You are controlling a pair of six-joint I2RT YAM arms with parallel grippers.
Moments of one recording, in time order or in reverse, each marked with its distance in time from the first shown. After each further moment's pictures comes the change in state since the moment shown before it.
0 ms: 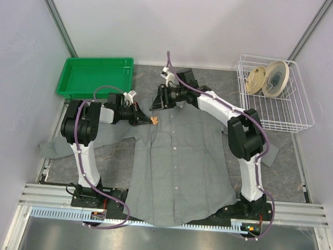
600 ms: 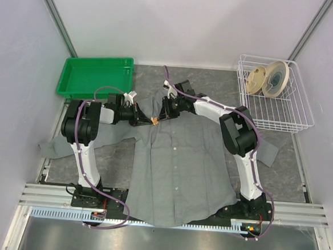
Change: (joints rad) left arm 0.000 0.008 0.000 0.000 0.017 0.000; right arm -0.034 0.077 -0.100 -0.011 0.169 -0.054
